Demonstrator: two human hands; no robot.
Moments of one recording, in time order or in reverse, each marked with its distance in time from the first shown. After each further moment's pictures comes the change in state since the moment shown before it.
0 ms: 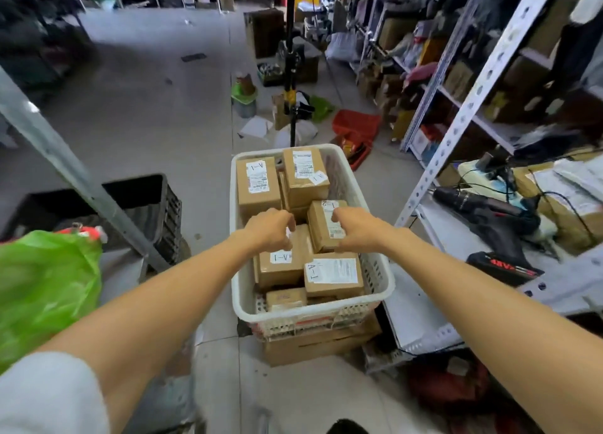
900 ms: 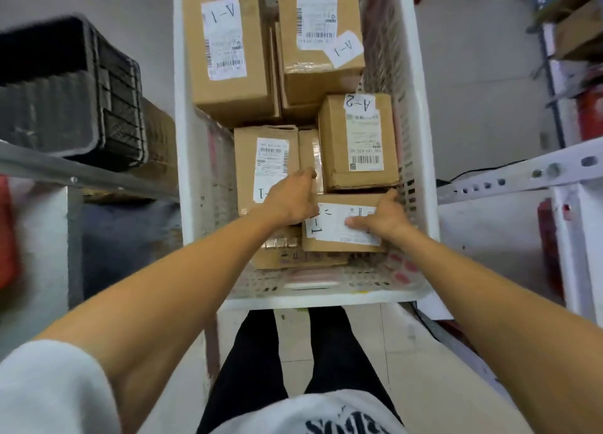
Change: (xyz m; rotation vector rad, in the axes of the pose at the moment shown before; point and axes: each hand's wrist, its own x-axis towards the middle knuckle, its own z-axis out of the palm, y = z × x) left_hand 0.190 -0.027 0.172 -0.259 -0.279 -0.198; right_hand 0.191 0.173 0.208 0.676 -0.277 0.639
